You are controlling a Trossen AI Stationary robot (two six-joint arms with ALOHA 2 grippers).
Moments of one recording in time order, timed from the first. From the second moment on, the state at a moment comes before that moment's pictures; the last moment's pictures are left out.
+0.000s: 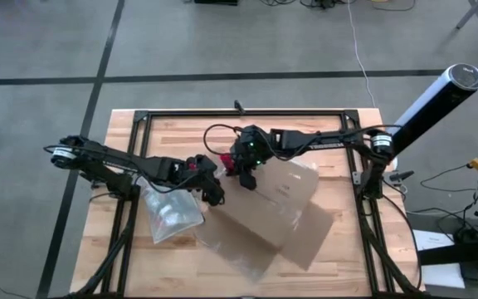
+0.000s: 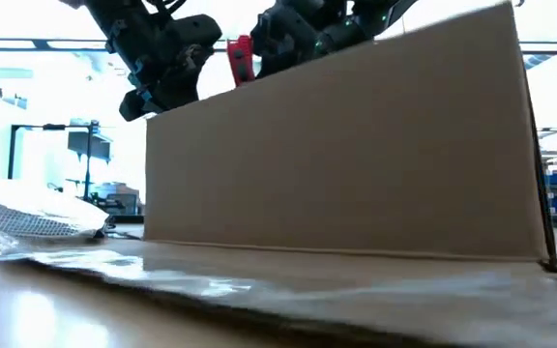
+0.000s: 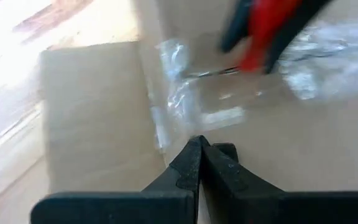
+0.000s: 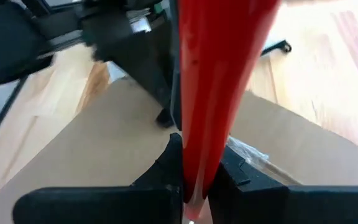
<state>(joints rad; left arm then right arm) -0.12 1.42 0.93 -0.55 -0.33 -0.82 -0.17 1.81 1.39 -0.29 -0.39 -0.01</state>
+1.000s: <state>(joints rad) -0.10 1.37 0.98 -0.32 -0.36 -0.56 -0.20 1.75 1.39 -0.39 -0.31 -0.05</state>
